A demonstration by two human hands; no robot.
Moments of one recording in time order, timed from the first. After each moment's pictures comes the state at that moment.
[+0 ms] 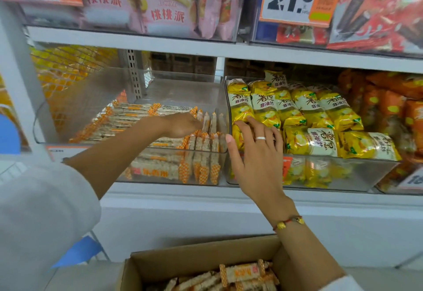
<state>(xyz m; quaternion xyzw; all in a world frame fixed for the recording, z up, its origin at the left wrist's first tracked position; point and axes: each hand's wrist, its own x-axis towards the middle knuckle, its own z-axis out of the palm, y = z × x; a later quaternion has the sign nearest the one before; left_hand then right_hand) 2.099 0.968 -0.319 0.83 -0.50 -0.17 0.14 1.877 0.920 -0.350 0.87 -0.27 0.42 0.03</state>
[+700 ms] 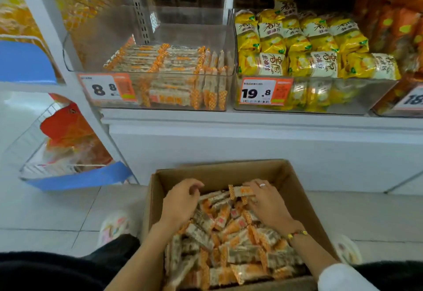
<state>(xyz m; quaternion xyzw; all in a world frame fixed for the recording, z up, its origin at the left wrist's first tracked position) 1.896 1.156 -0.529 0.86 -0.36 -0.16 0.32 1.732 0.976 -0.552 0.96 -0.23 0.05 -0.14</state>
